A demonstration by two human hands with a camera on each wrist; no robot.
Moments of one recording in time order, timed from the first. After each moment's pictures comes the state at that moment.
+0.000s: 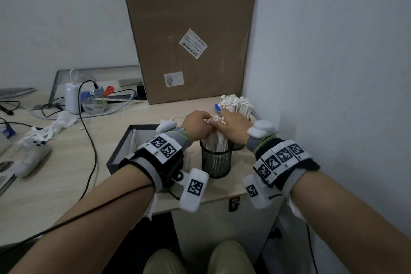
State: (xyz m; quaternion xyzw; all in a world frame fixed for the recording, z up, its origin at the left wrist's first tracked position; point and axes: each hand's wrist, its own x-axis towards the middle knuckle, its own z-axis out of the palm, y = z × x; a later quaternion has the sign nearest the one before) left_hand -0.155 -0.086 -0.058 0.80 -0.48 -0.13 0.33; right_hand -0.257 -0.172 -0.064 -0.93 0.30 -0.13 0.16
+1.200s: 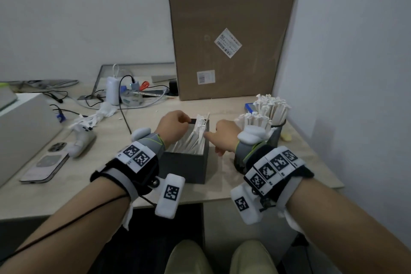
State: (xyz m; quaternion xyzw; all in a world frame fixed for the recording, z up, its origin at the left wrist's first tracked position) left_hand -0.063 0.025 -0.073 0.85 -0.35 -0.07 0.39; right_hand -0.199 -0.064 -0.055 -0.92 0.28 -0.05 0.26
